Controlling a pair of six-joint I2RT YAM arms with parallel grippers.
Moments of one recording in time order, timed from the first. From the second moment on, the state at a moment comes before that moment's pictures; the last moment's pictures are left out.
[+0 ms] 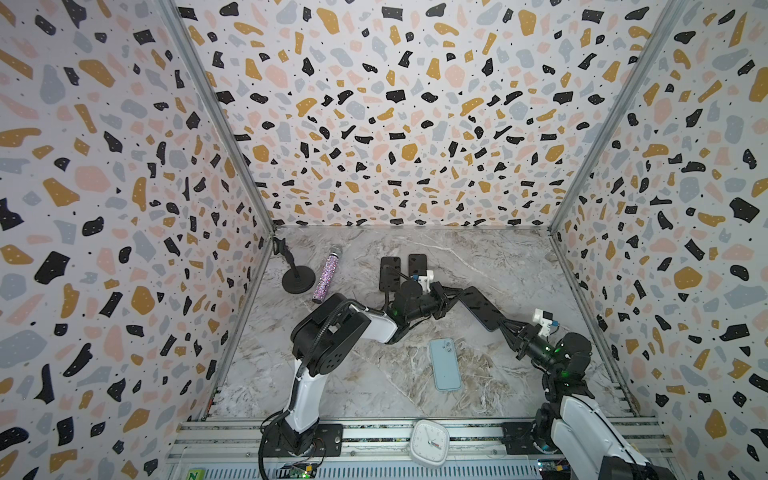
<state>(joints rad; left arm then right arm) -0.78 2.03 0.99 0.95 0.41 -1.58 -0.15 0.77 0.04 0.59 -0.89 1.46</state>
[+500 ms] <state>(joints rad) -0.79 1.90 0.99 0.66 0.42 -1.32 -0.17 0.78 0.08 0.51 -0.90 1.41</state>
